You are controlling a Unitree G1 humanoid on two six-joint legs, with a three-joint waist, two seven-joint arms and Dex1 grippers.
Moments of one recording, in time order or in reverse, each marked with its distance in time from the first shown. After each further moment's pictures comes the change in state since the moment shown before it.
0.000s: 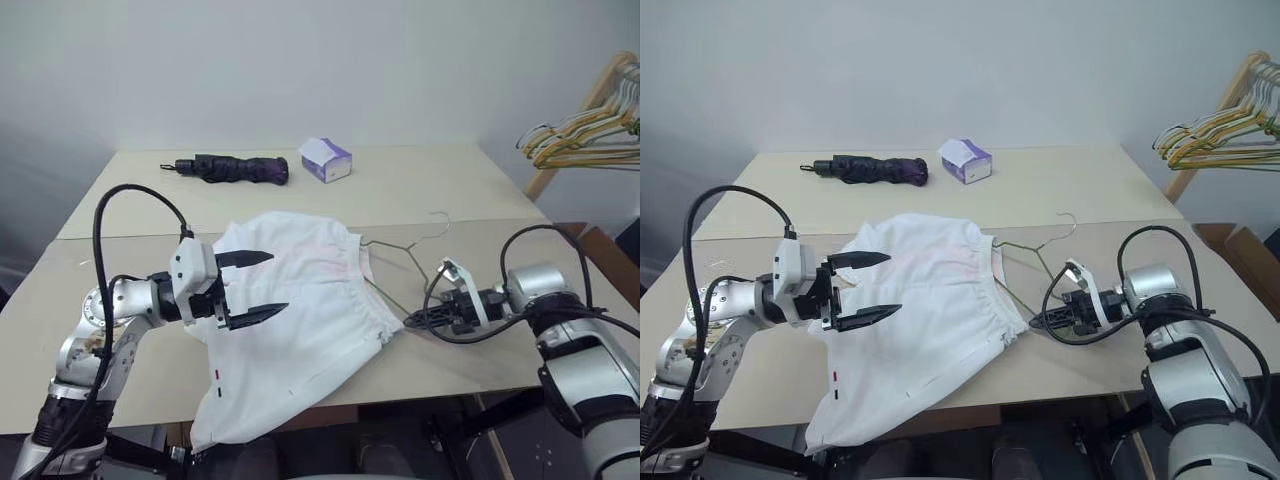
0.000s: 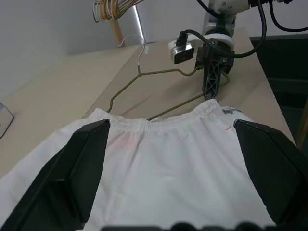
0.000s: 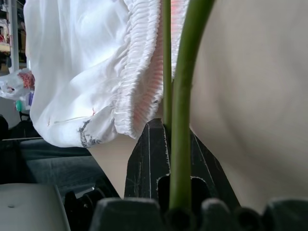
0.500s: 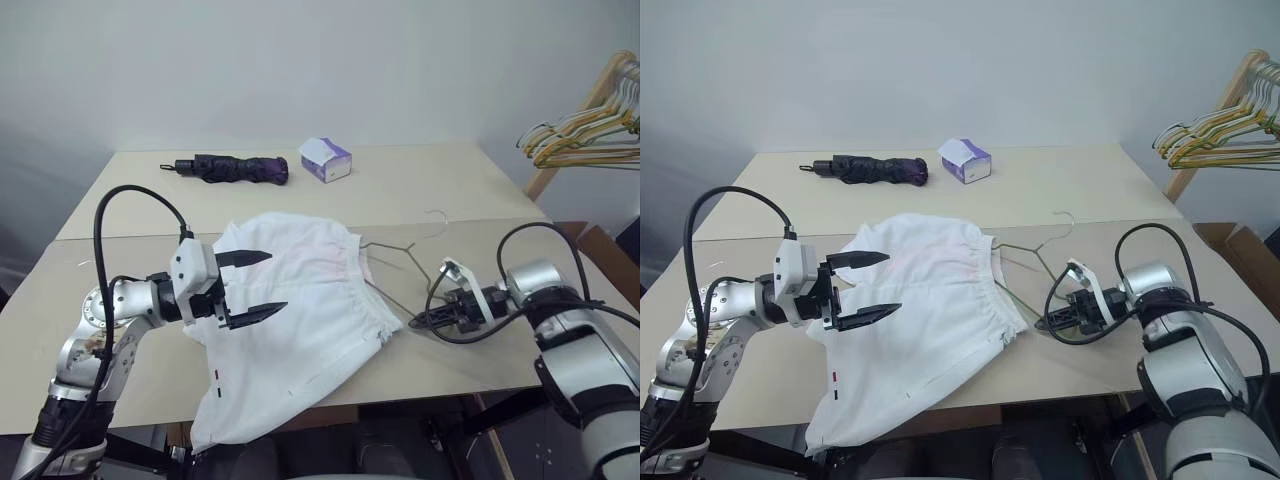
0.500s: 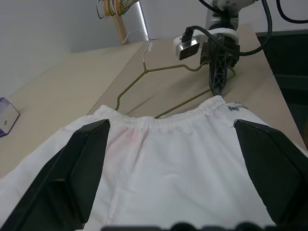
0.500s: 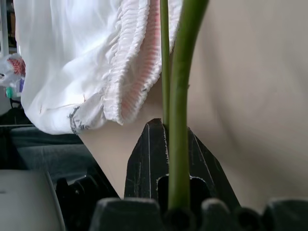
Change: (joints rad) left arm 0.008 -0.002 0.001 0.001 0.020 -0.006 0.016; right arm -0.097 0.025 0.071 0.158 -0.071 -0.114 0.079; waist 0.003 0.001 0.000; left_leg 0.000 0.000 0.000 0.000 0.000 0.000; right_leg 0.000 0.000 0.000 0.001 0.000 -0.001
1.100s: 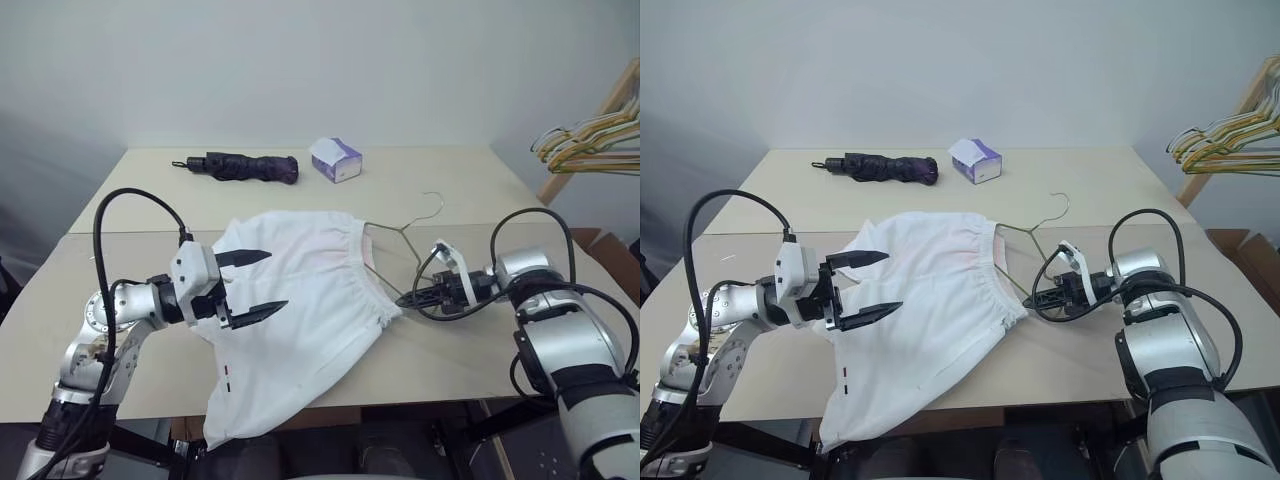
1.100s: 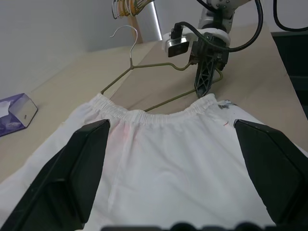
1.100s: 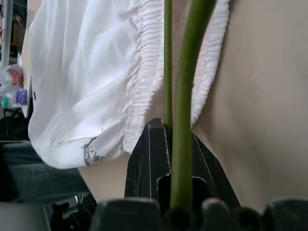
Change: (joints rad) left arm 0.018 -0.017 -0.001 0.000 0.016 -0.034 0.026; right arm -0.083 0.088 -0.175 0.169 -0.076 -0.090 -0.087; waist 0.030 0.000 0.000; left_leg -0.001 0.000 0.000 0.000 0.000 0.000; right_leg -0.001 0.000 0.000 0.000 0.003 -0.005
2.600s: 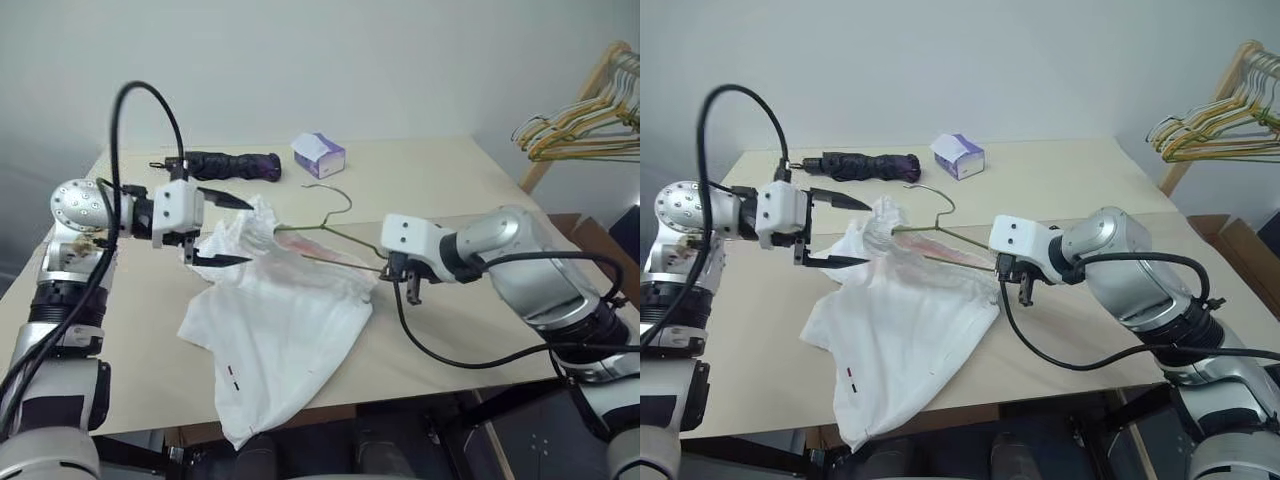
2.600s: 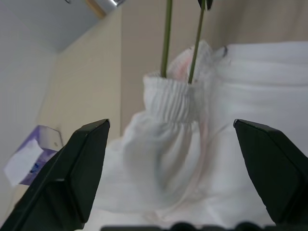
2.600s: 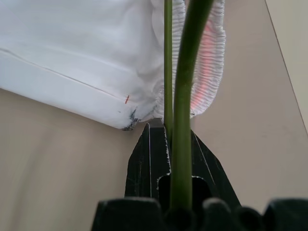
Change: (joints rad) left arm -0.631 0.086 -0.145 0.800 0.278 -0.513 -0.433; right arm 0.230 -0.264 0.181 -1.580 -0.174 0.102 -0.301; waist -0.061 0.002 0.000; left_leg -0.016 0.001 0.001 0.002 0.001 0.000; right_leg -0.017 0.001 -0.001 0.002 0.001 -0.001
